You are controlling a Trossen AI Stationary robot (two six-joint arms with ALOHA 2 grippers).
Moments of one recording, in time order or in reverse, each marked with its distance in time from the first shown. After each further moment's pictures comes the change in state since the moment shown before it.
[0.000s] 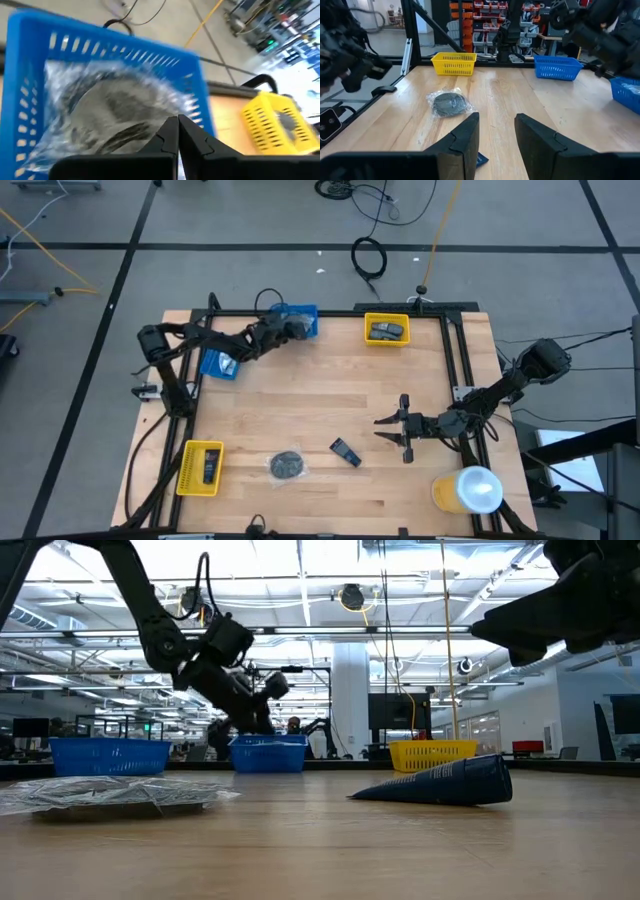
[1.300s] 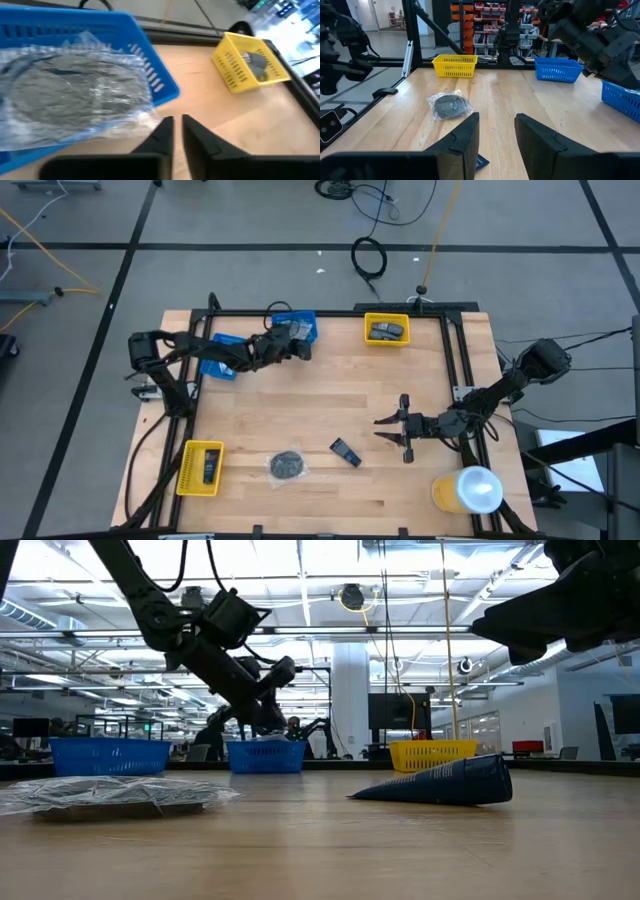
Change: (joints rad) left arm -0.156 -0.094 0.000 -0.180 0.007 0.044; right arm 0.000 0.000 0.000 0.009 -0.004 -0.005
